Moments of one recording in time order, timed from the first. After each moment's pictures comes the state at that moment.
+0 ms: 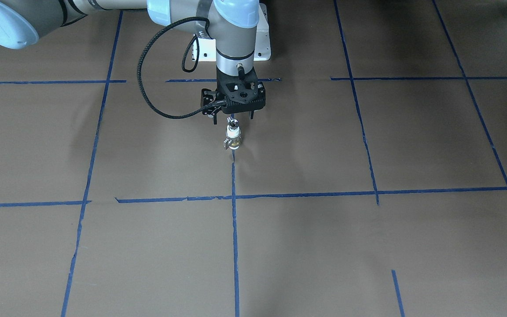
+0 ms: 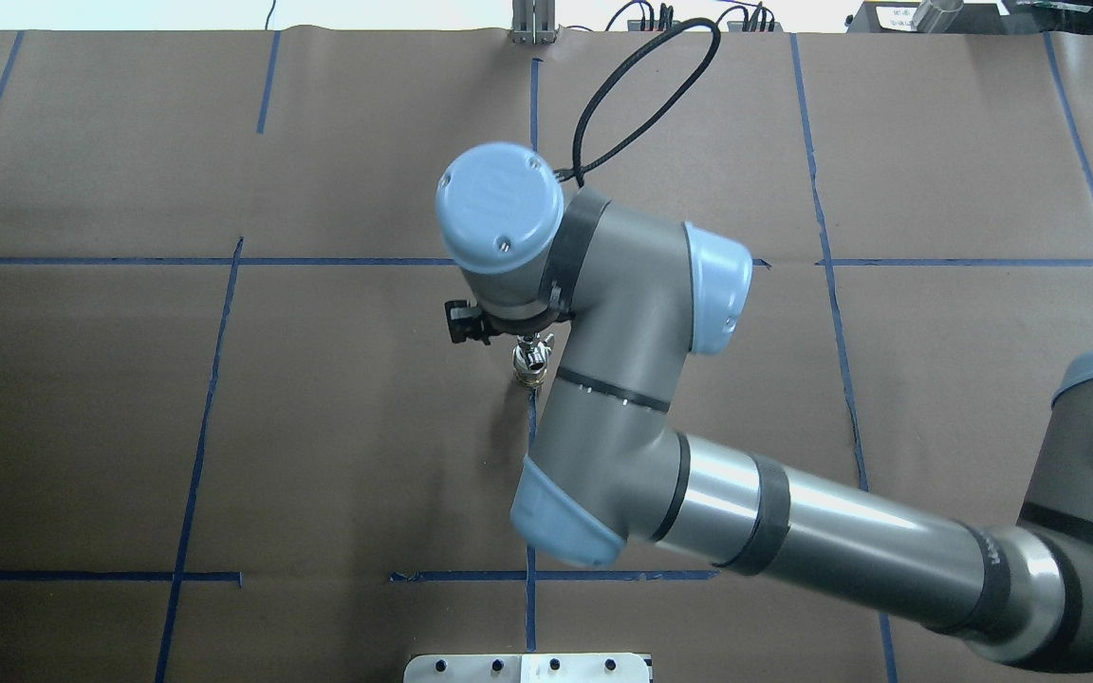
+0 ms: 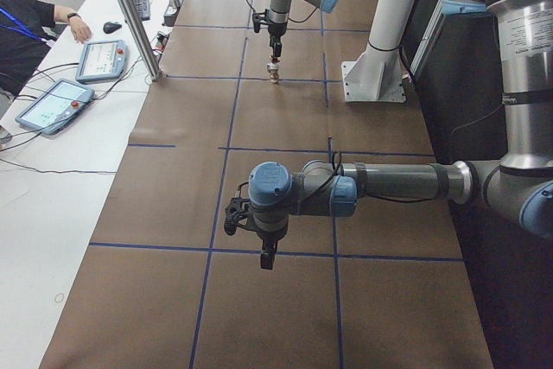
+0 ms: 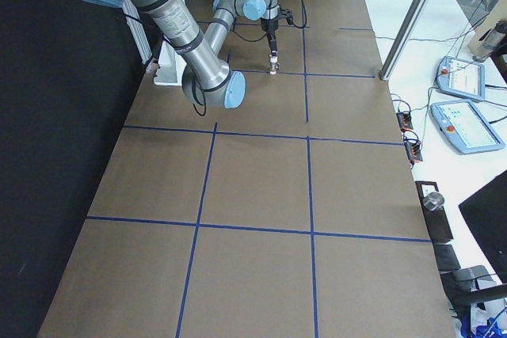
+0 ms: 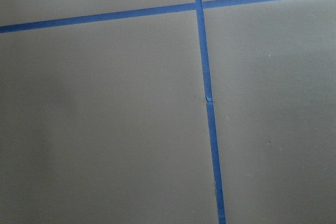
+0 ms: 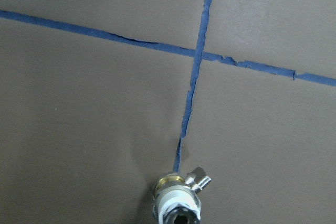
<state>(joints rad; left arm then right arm) -1.58 -1.36 -1.77 -1.60 -2.34 0.11 0.52 -0.65 1.62 -1.81 1.79 1.01</state>
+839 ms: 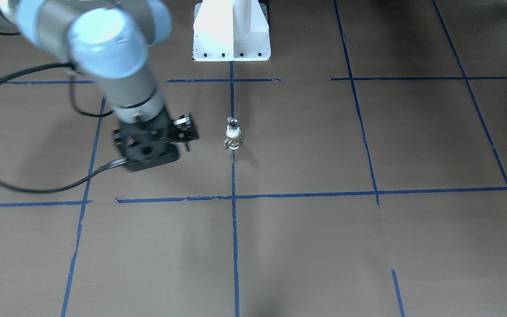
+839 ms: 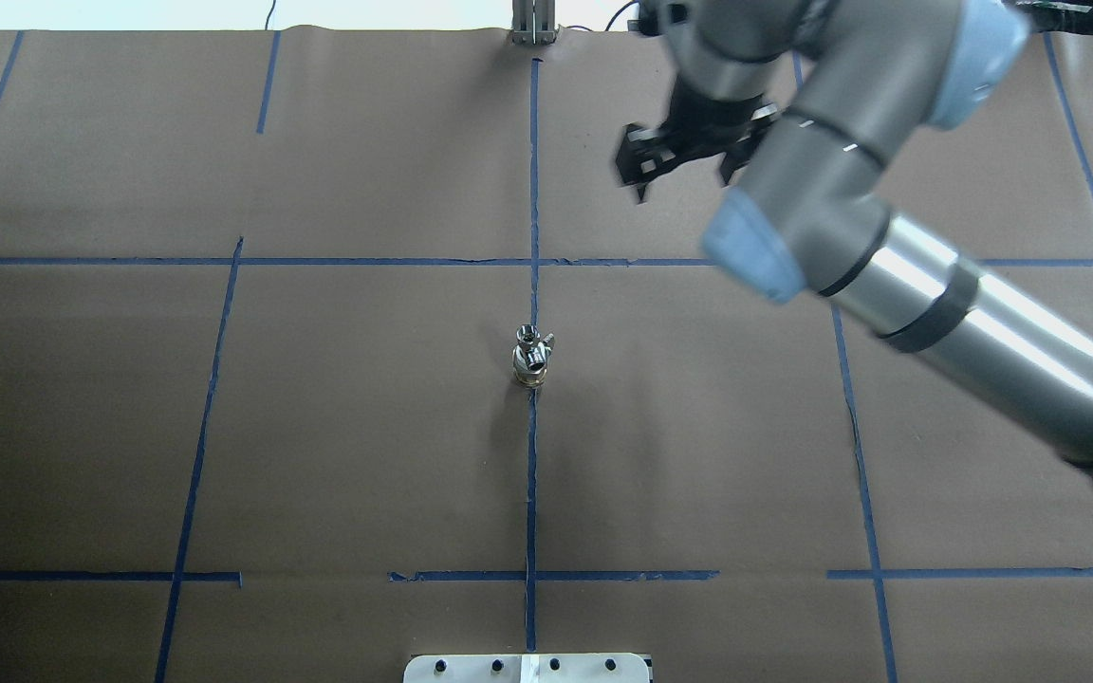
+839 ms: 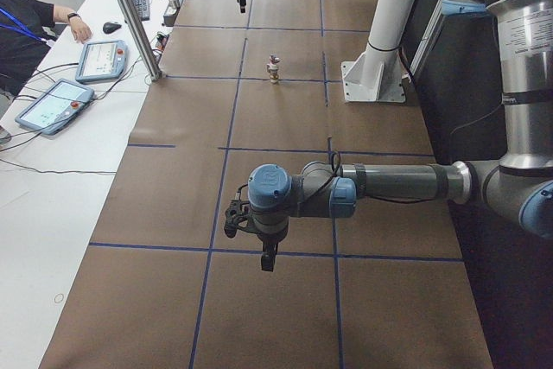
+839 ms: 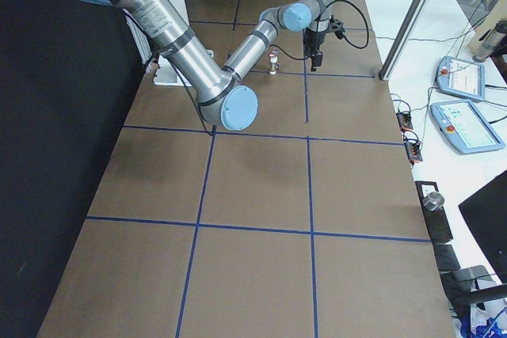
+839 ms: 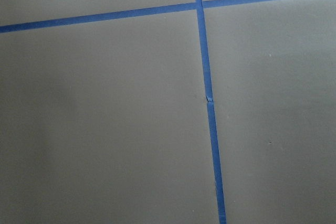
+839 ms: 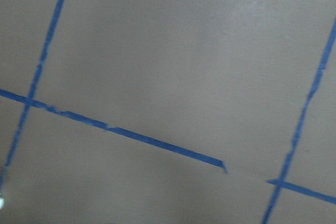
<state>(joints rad) -1.58 -1.36 -1.75 -1.60 -2.34 0.10 1.02 -0.93 1.66 -1.82 2.19 0.37</state>
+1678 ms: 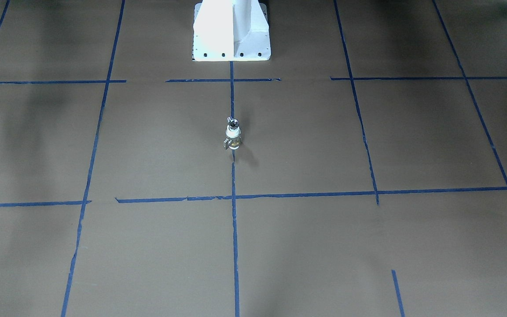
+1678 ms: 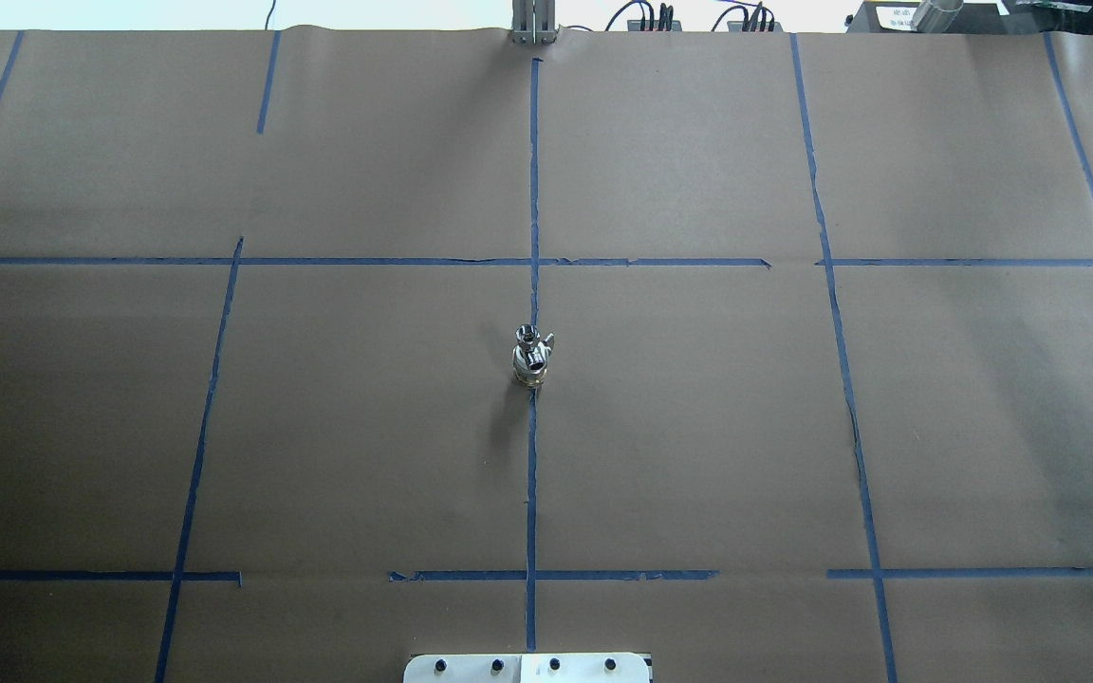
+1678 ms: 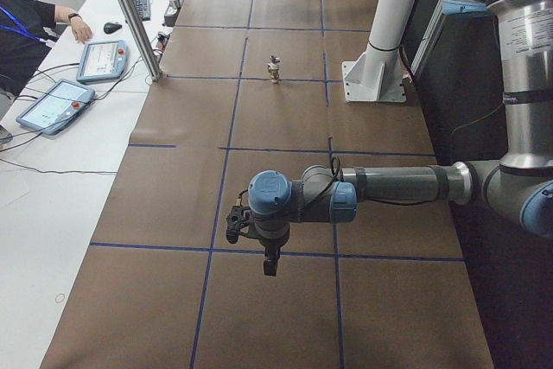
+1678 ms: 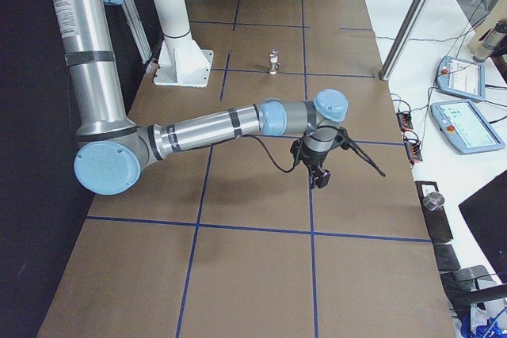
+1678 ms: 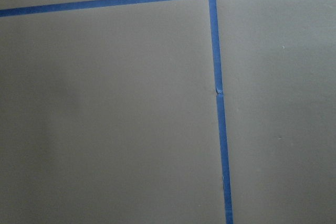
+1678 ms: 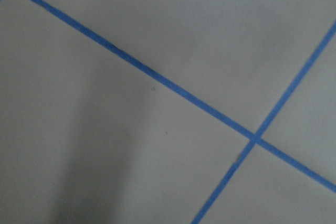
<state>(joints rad) -1.58 -1.36 -1.73 -1.60 -2.34 0.11 1.45 -1.50 1.69 -1.74 2.29 -0.43</state>
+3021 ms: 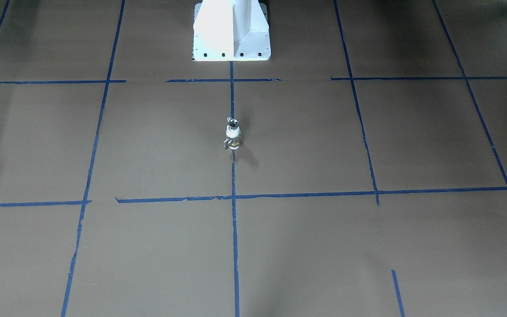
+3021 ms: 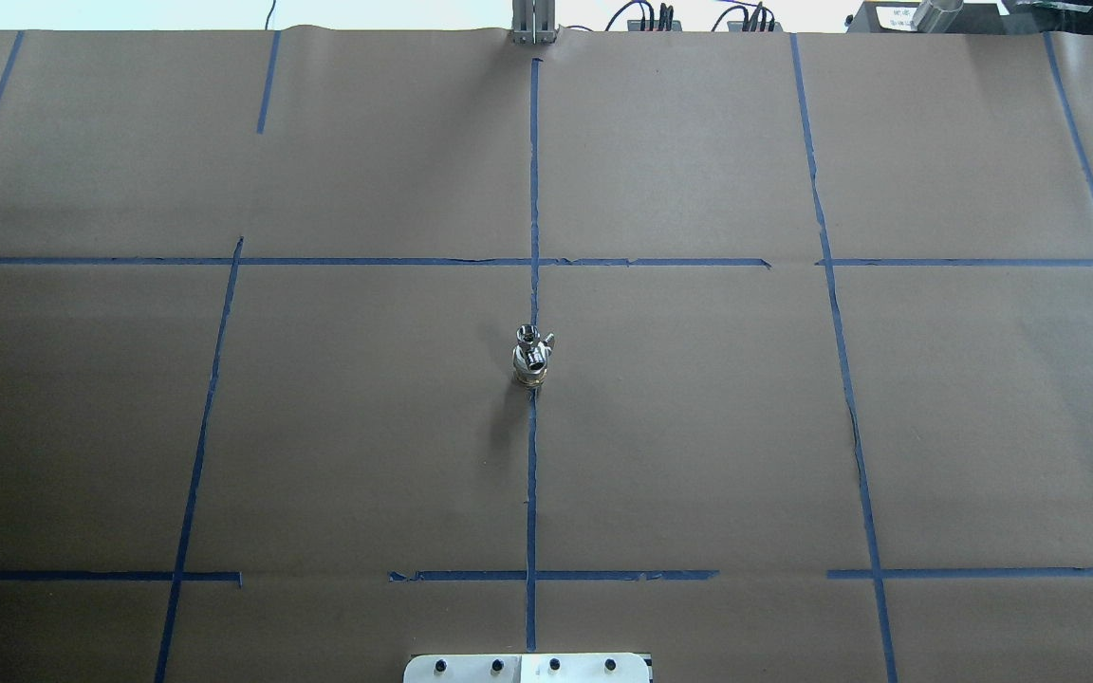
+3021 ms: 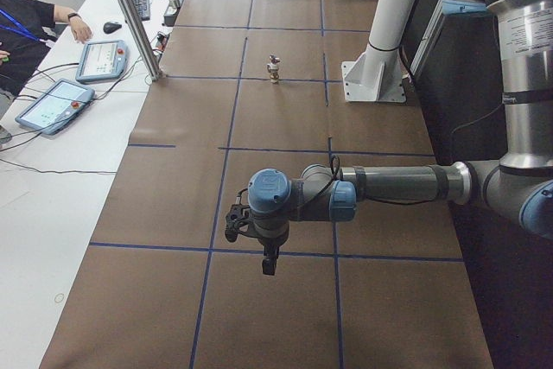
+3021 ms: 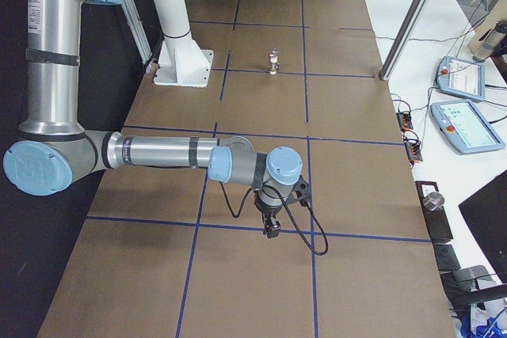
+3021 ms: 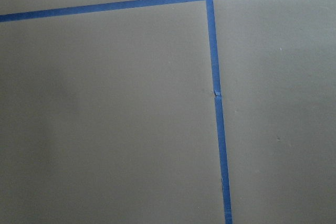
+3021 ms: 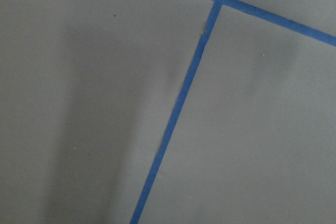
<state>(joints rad) -1.58 -1.36 -1.74 -1.60 -2.34 0.11 1.52 -1.68 1.69 -1.71 2.33 -0.40</state>
